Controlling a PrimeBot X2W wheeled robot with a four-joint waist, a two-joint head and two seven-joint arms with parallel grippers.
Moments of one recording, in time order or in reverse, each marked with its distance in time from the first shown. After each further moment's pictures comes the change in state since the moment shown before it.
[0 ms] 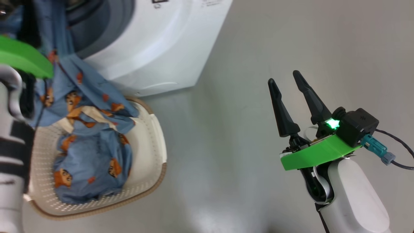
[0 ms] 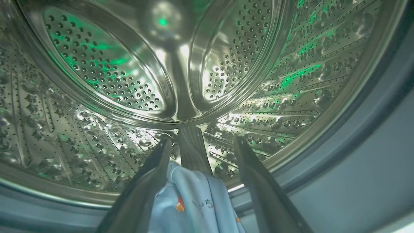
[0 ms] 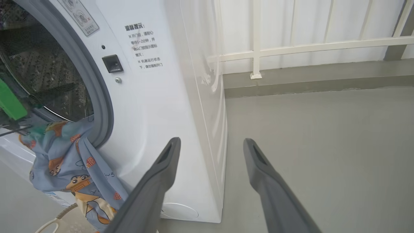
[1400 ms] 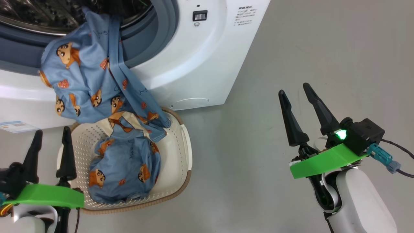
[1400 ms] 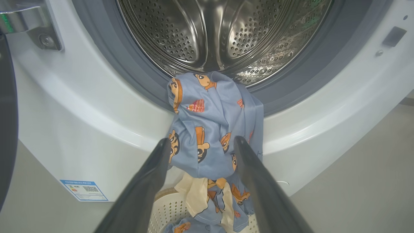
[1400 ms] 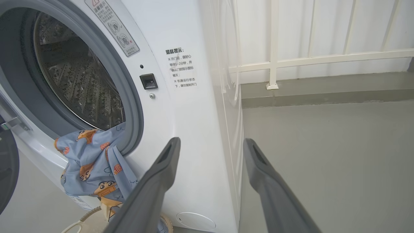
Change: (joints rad) left arm 0.833 -0.085 0.237 -0.599 0.034 -0.005 0.000; right arm 0.054 -0.026 -0.033 0.010 -0.009 0.000 0.000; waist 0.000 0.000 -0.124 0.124
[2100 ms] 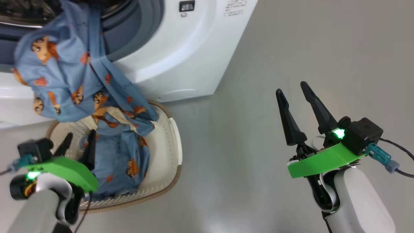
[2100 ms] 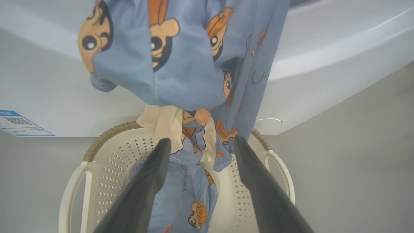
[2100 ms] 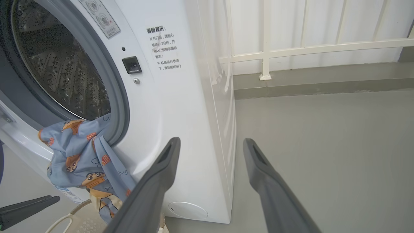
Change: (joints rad) left arm -0.281 0.077 -0.332 0.459 -0.268 0.000 0.079; right arm -0.004 0.004 0.010 -0.009 0.001 0.000 0.000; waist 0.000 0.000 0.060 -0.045
